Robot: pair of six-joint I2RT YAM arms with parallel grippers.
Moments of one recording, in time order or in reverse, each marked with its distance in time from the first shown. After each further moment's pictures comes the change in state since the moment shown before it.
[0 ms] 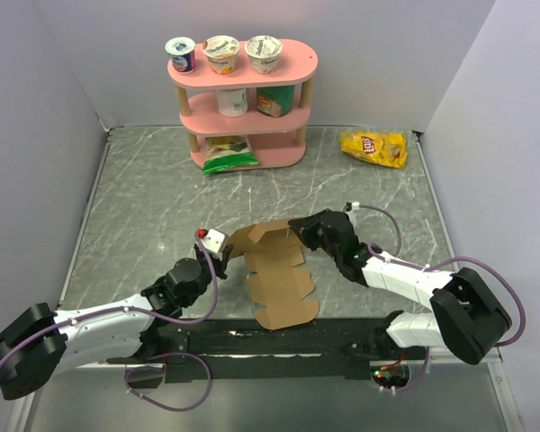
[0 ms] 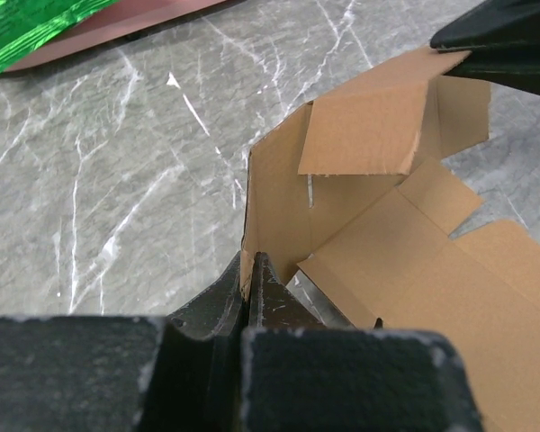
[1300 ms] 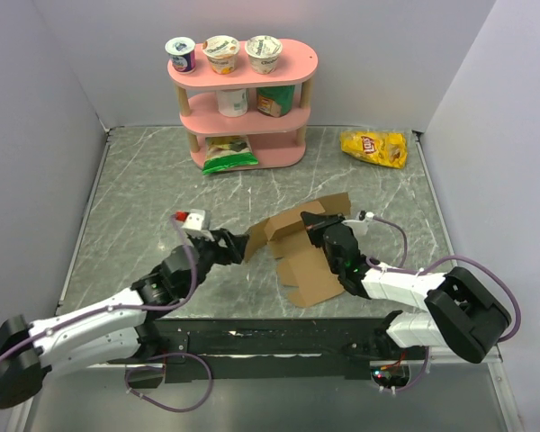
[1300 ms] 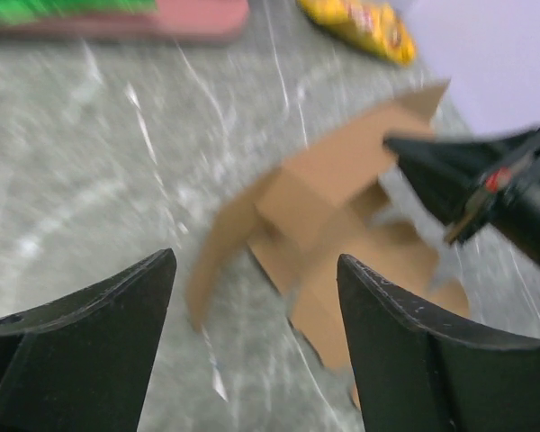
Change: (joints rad) left arm -0.005 -0.117 0.193 -0.267 -0.070 -0.369; right arm 0.058 0.006 -0.142 0.331 0.312 -0.010
